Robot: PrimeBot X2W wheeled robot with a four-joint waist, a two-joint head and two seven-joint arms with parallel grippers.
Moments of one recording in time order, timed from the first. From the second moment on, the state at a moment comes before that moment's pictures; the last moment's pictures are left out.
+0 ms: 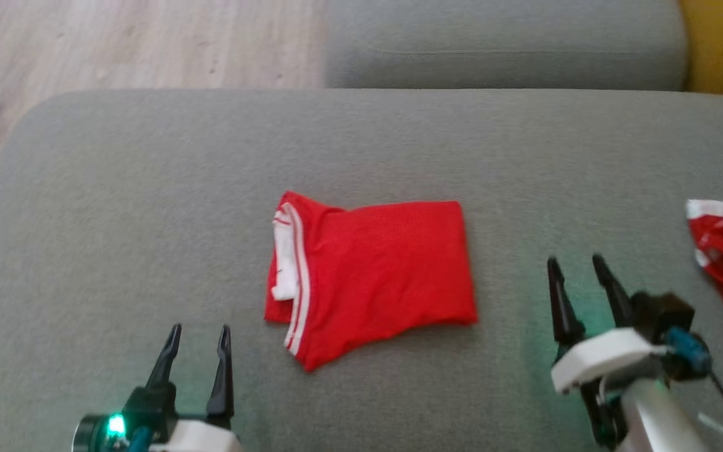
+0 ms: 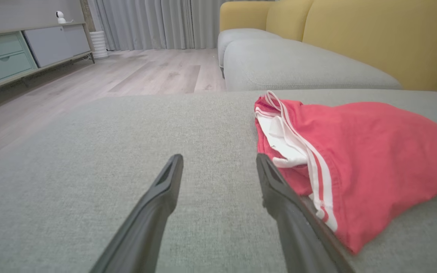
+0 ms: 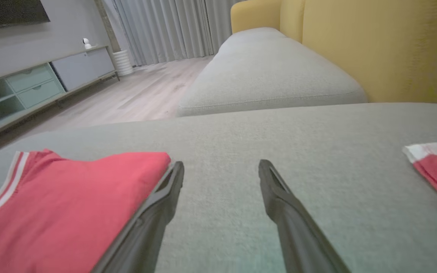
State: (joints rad) left arm -0.01 0.05 -0.11 0.40 -0.07 -0.03 -0.26; right arm -0.19 -0.06 0.06 0.56 0.17 0.13 -0.25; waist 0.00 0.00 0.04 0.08
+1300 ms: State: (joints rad) left arm -0.02 0.05 -0.23 0.41 -0.06 -0.06 -0.26; right arm -0.41 -0.05 0.10 0.95 0.16 0.13 -0.22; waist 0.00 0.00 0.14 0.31
